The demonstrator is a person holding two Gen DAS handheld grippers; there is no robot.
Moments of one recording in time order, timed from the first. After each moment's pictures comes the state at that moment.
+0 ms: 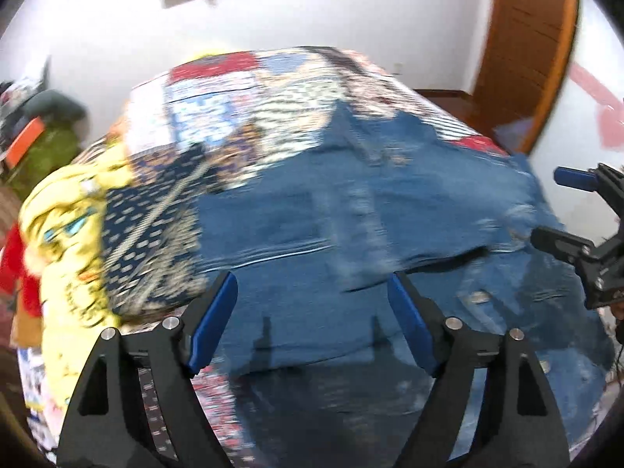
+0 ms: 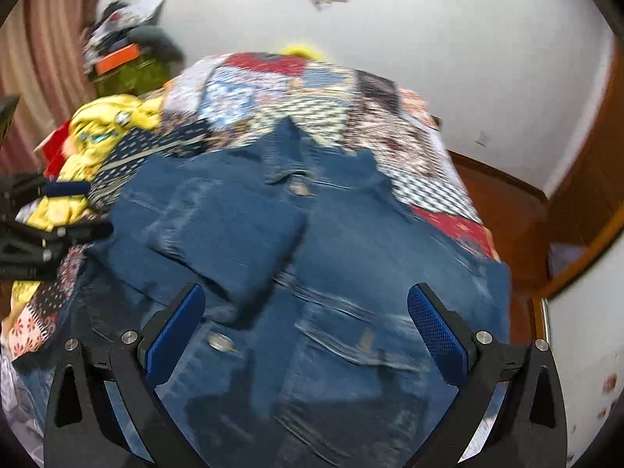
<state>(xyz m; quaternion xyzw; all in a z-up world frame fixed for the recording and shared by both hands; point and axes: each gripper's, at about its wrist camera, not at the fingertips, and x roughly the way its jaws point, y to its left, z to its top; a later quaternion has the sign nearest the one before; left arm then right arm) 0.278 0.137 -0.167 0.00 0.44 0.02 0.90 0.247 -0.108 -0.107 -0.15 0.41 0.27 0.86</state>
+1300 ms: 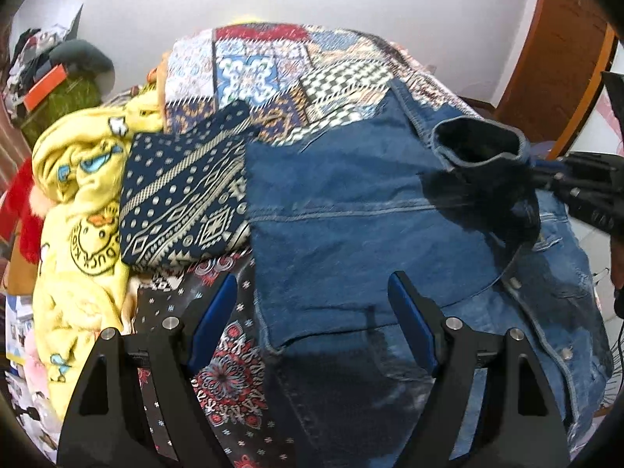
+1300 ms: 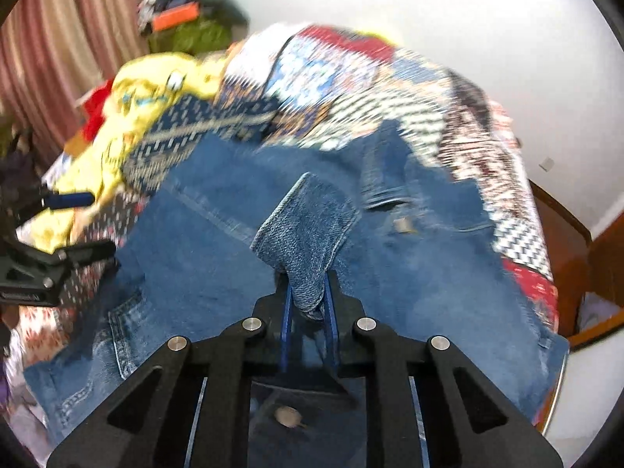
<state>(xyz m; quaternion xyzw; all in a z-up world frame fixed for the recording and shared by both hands) 0.261 0.173 -0.186 -0.06 0.46 0.05 0.88 0.279 -0.048 -0.112 -0.18 0.43 0.35 0.81</state>
